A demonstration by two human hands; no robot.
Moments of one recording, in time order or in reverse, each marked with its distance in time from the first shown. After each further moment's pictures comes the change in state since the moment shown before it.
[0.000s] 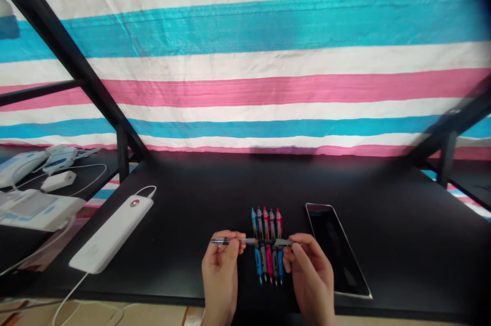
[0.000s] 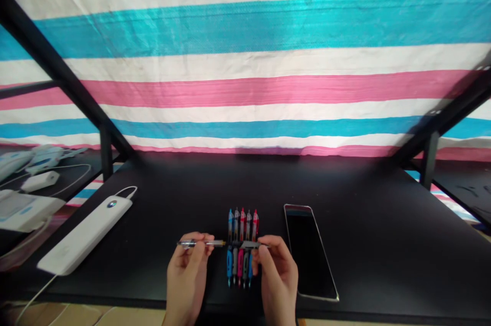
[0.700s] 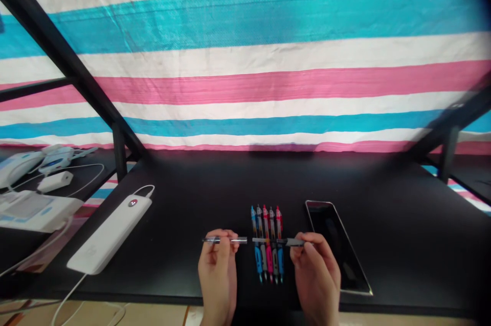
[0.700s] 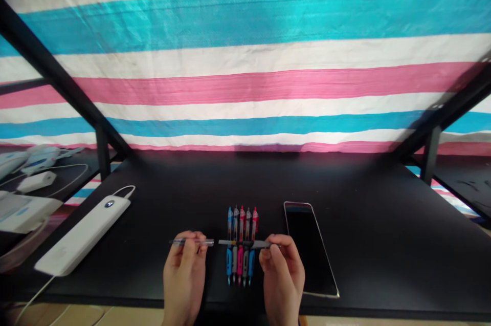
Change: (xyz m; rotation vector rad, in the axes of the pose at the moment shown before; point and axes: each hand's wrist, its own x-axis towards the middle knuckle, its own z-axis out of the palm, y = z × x) left_hand 0.000 0.006 0.005 -0.036 0.084 0.039; right_hand 0.000 -0.008 -0.001 0.060 0.071 -0.057
